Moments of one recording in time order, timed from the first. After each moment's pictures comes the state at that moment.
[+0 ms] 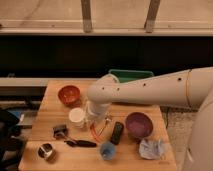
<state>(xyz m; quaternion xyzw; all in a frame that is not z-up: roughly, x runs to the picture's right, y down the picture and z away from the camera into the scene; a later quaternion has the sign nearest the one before) -0.053 0.167 0.700 -0.34 0.15 0.64 0.67</state>
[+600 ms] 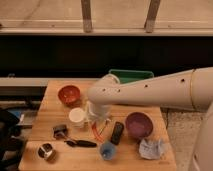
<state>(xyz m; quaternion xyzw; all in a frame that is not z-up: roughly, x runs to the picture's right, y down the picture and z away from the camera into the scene) -0.035 0.165 0.693 -0.31 0.16 0.66 0.67</state>
